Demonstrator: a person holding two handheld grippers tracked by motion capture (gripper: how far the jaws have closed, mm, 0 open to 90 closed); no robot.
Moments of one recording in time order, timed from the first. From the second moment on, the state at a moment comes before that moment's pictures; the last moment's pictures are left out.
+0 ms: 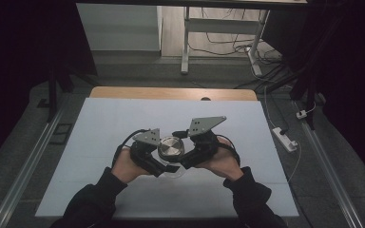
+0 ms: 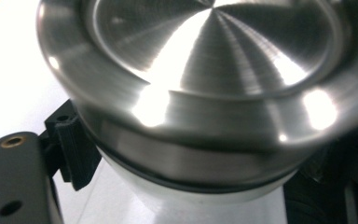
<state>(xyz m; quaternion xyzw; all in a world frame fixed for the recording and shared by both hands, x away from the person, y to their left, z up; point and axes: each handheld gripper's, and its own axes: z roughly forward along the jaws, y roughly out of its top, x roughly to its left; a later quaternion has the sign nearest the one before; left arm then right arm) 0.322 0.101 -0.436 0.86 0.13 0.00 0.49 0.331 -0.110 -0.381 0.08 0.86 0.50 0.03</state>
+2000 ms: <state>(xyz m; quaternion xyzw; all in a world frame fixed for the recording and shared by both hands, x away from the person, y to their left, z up) 0.321 0.100 -0.436 0.87 0.11 0.00 0.48 0.330 -0.120 -0.372 0.08 0.84 0.54 0.03</state>
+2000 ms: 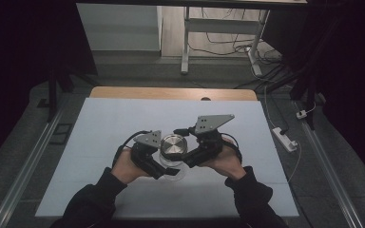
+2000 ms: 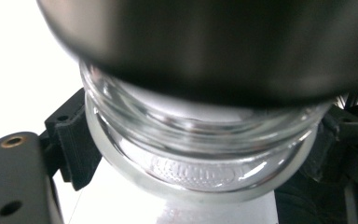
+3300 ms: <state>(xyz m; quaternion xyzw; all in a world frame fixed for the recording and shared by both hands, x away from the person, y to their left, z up) 0.323 0.113 -0.430 0.86 0.15 0.02 0.49 0.337 -0.143 -0.363 0.13 0.81 0.56 0.07</state>
